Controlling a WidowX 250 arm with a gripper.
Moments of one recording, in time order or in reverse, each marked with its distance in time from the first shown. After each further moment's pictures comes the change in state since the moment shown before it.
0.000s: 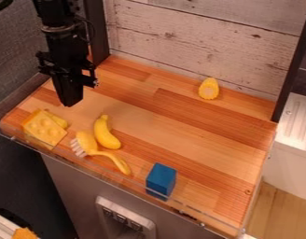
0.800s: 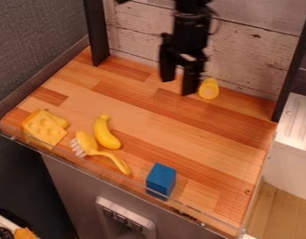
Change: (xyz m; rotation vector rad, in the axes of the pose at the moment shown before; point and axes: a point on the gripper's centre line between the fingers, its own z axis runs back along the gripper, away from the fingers) arm 0.113 -0.134 0.002 0.049 0.031 -0.490
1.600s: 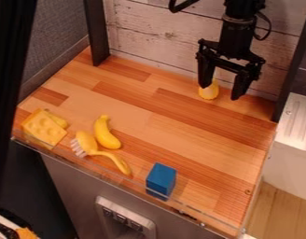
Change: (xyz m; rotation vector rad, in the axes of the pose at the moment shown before) arm 0.049 -0.030 -0.007 -0.006 -0.024 0.327
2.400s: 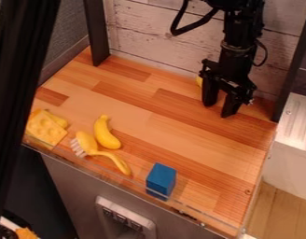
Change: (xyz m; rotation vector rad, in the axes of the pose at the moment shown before) arm 0.004 -0.003 -0.038 0.016 -0.002 -0.246
